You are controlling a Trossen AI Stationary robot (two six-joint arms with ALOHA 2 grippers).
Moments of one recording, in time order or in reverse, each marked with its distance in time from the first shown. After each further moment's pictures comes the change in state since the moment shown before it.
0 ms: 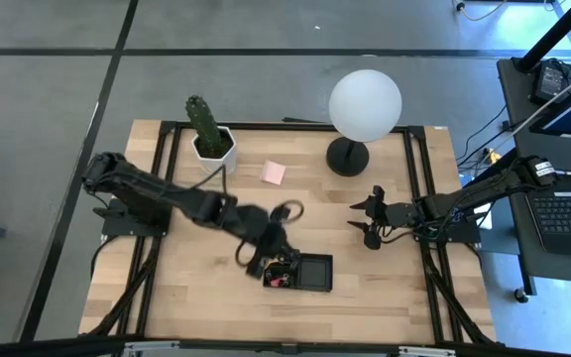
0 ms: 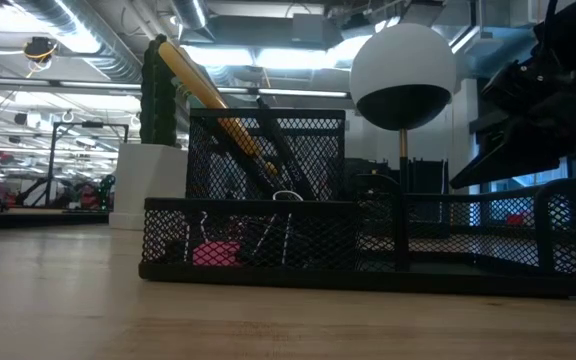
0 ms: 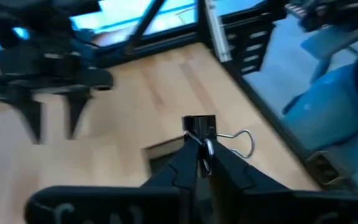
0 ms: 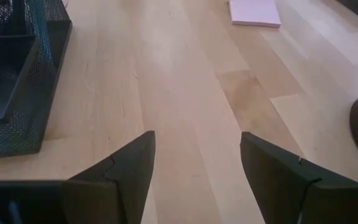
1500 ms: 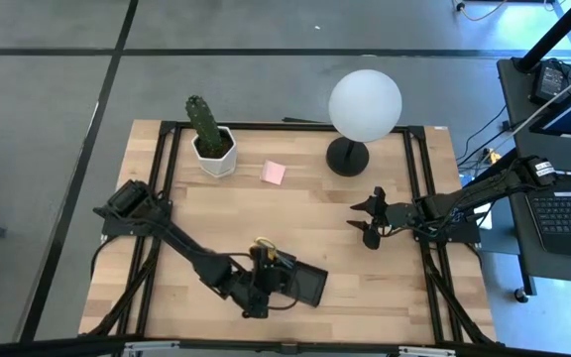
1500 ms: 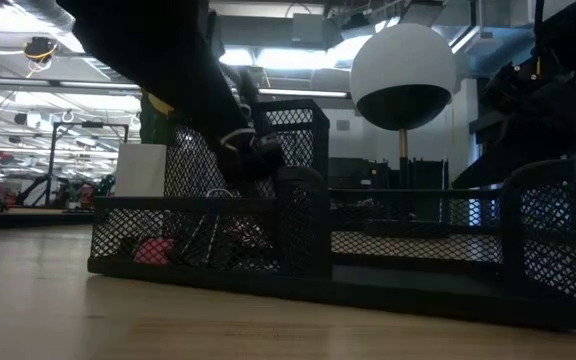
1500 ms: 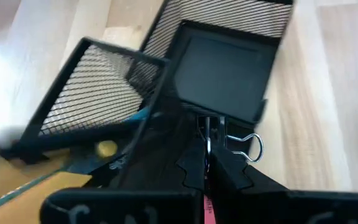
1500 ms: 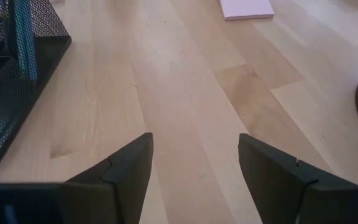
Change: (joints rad) left arm -0.320 0.333 -0.002 -0.150 -0.541 -0.577; right arm 0.000 0.000 0.000 0.001 -0.001 0.126
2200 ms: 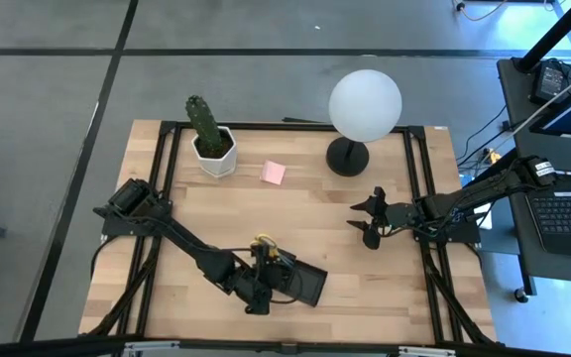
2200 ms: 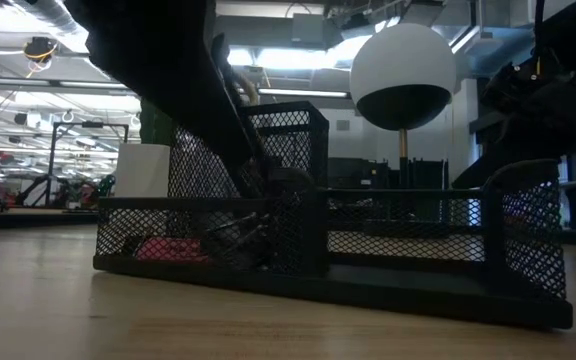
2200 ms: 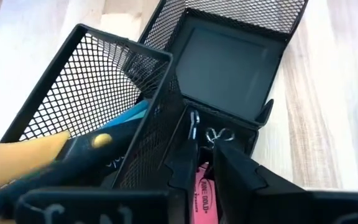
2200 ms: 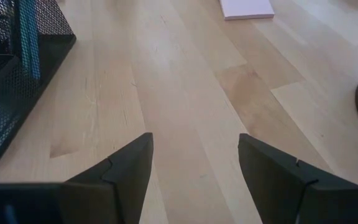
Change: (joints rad) left arm 0.033 0.000 0.000 -0.022 0.058 0.000; right arm 0.000 0.000 0.000 -0.002 0.000 -0.002
